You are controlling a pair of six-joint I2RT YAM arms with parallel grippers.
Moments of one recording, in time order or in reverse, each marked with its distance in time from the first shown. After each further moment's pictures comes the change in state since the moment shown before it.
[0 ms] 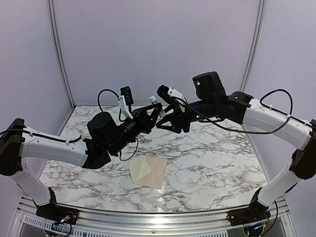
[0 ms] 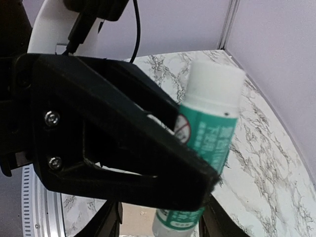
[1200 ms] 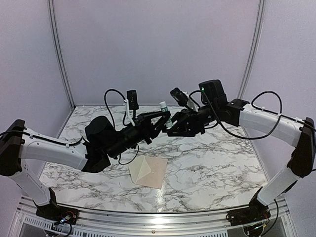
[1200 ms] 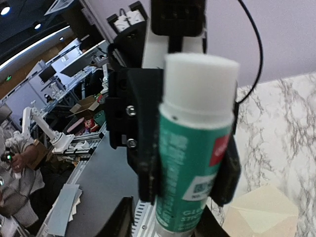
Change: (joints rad) left arm -0.027 -0.005 -0.028 0.081 0.233 0.046; right arm -0.151 0.031 -0.145 0.201 -0.871 0.228
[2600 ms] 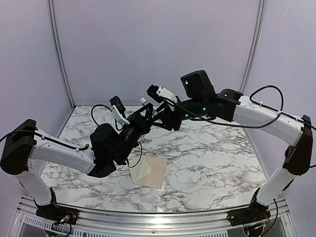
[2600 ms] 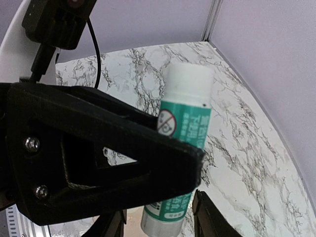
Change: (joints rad) left arm -0.031 0.091 -0.012 0.151 -0.580 -0.132; right arm 0.207 0.070 0.250 -0.223 1.038 -0.222
